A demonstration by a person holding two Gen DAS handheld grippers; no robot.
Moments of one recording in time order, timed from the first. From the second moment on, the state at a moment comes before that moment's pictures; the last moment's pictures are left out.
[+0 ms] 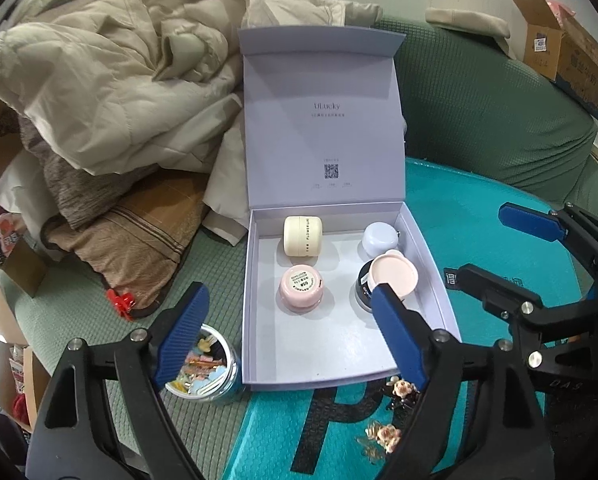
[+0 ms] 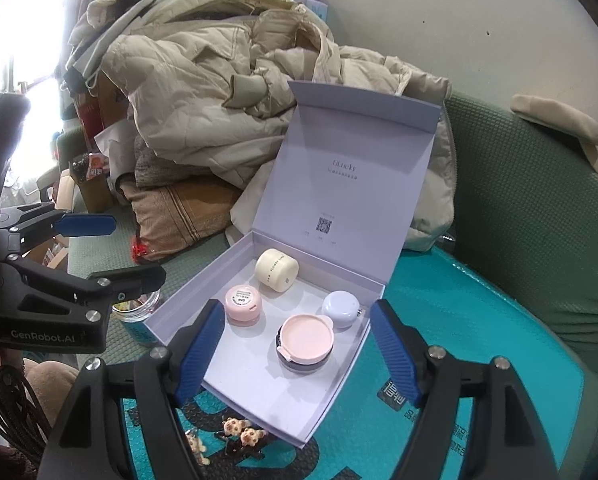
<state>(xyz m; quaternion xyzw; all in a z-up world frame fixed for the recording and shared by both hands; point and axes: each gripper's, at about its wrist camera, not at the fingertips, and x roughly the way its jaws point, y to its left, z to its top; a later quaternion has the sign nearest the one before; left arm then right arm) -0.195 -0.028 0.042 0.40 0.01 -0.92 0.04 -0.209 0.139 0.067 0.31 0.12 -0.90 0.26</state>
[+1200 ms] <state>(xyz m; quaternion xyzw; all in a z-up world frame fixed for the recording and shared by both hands) -0.096 0.015 0.032 0.39 0.00 -0.92 0.04 -0.131 0.170 0.046 0.34 0.13 -0.89 0.27</state>
